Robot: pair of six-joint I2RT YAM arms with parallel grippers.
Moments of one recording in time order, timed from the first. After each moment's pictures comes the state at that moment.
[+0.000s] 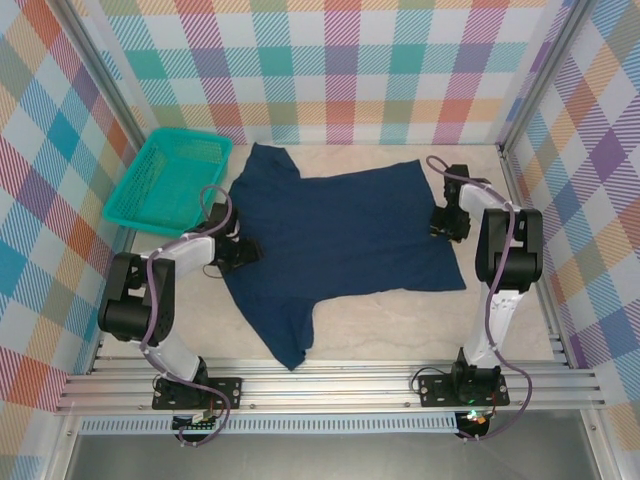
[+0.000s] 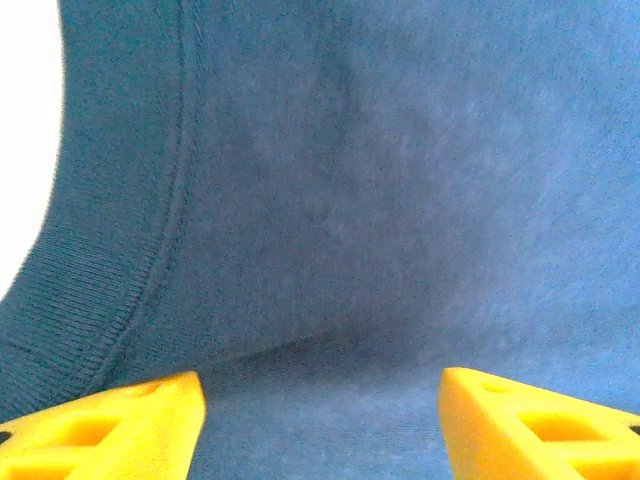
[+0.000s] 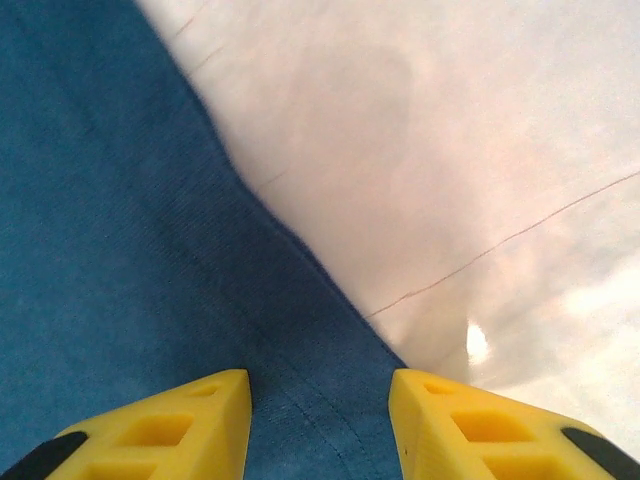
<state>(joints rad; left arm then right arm) -0.18 1.67 0.92 -0.39 0.10 -0.52 -0.02 2.05 1.46 -0.82 0.06 0.36</state>
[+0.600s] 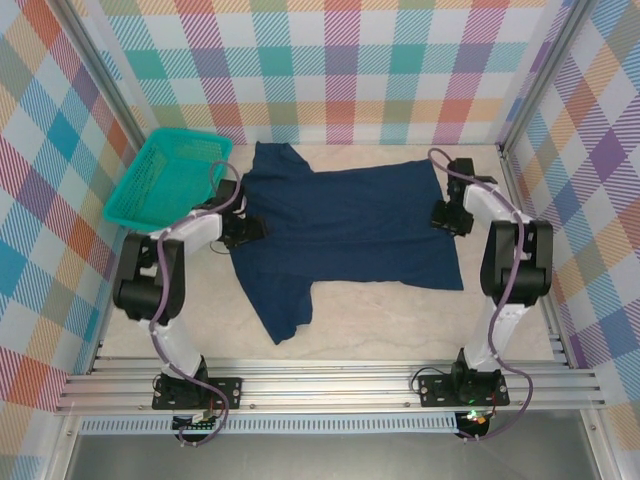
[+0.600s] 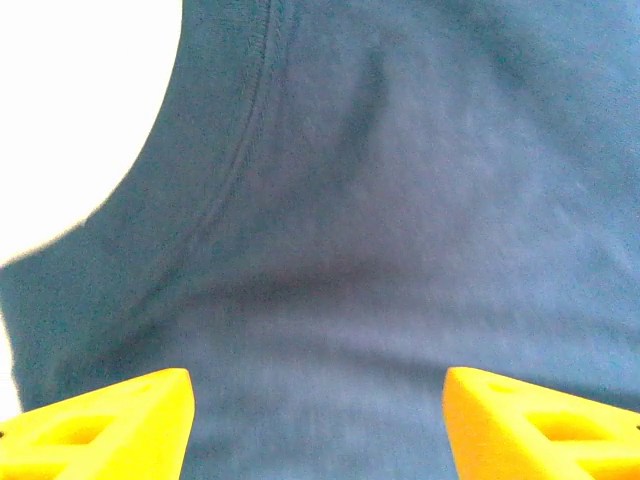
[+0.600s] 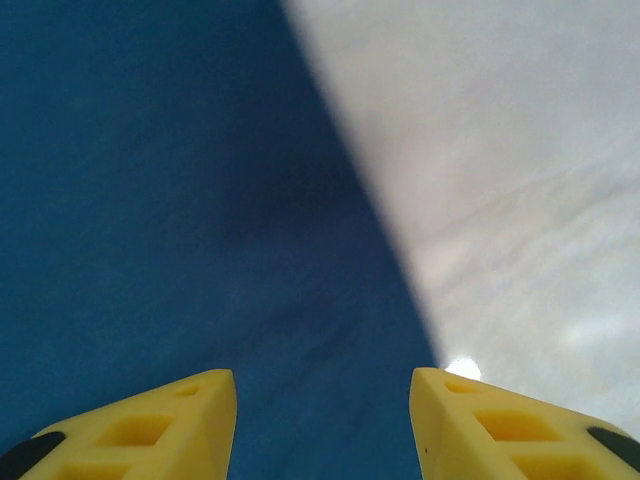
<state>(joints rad) -0.20 1.76 1.13 -0.45 0.07 -0.44 0.03 1.86 1.38 -0.80 0.03 0.32</state>
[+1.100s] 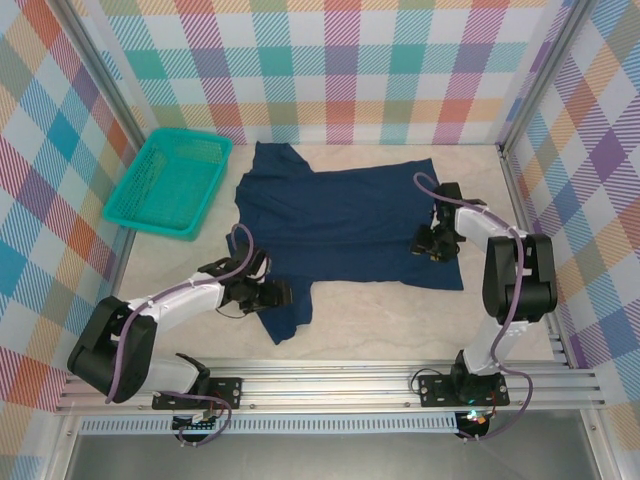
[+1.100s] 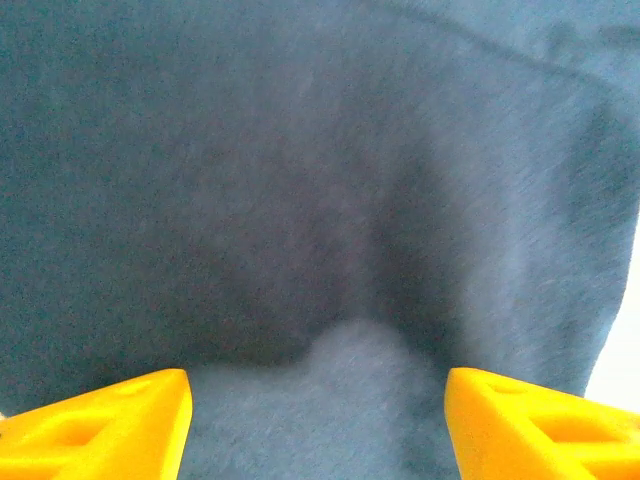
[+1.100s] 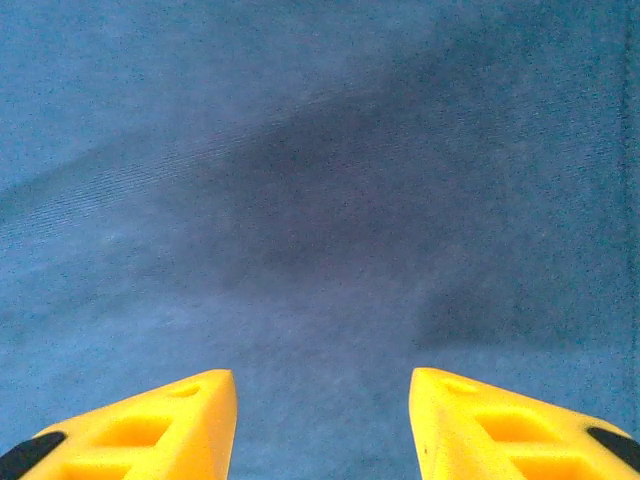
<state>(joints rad) -0.50 1.35 0.63 -0.47 0.24 -0.64 0.07 1.79 1.14 -0.75 -0.13 0.36</state>
